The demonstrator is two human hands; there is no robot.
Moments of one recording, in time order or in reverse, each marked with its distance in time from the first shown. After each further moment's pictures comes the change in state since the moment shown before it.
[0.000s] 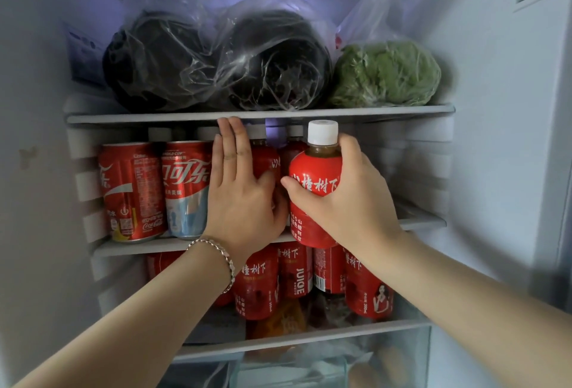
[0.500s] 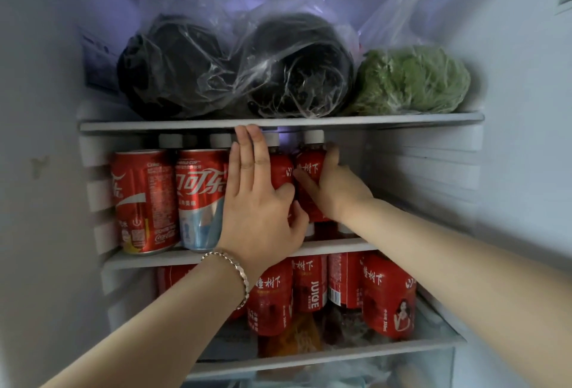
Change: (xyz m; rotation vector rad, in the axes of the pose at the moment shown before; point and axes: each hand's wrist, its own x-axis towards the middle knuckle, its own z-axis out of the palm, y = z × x) left_hand -0.001 -0.004 0.005 -0.055 -0.026 0.026; right_hand 0.060 0.035 0.063 -0.203 -0.409 0.193
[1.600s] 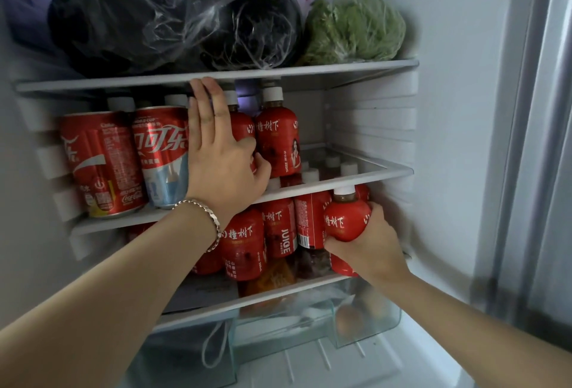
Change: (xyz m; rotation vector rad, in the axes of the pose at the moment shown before) left_hand 0.002 0.001 -0.008 -0.035 -0.080 -0.047; right_hand -0.148 0.083 0.031 0.393 0.166 0.435
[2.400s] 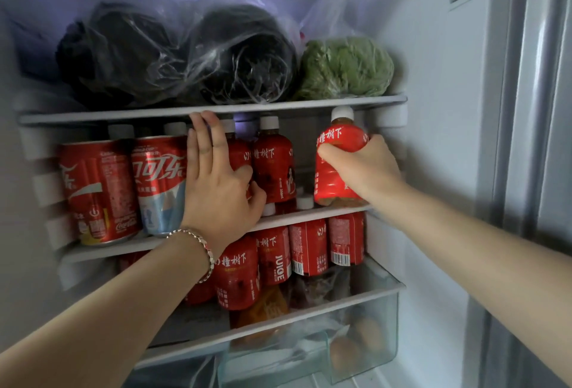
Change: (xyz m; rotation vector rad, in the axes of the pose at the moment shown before) left_hand -0.001 -0.001 0.001 0.000 -0.026 0.007; right_hand 0.049 -0.116 -0.050 0.102 0.099 -0.083
